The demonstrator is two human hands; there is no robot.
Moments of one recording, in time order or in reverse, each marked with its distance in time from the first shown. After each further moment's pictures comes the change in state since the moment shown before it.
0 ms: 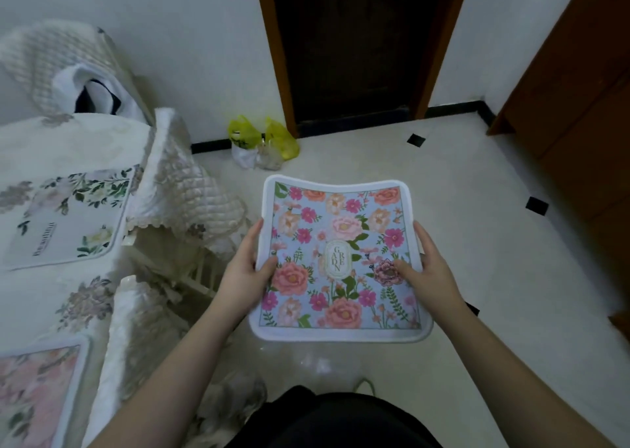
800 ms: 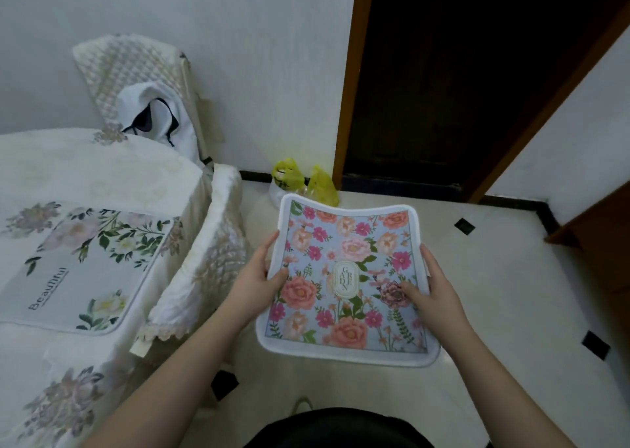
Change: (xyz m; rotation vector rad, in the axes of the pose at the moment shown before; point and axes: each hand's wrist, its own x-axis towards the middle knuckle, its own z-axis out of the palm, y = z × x) left_hand 0.234 -0.005 -0.121 -0.180 0.093 -0.075; right_hand 0.264 -0.122 0.120 -0.230 -0.157 -0.096
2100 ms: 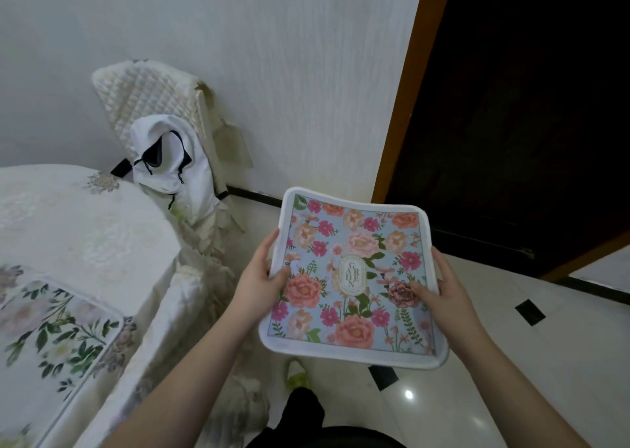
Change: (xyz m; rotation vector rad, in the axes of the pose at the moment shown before) left_hand 0.321 0.095 0.007 -0.092 0.264 -0.100; right_hand 0.395 -0.068 -0.028 0.243 -0.242 0.013
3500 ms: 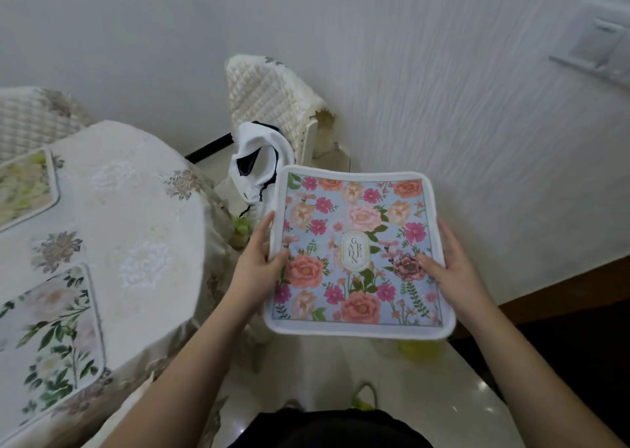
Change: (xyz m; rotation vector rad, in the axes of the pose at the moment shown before) left_hand 0.296 0.041 -0.107 -0.242 0.596 -0.216; right_hand 0.461 -0.174 0.171 -0.139 -0.649 -0.163
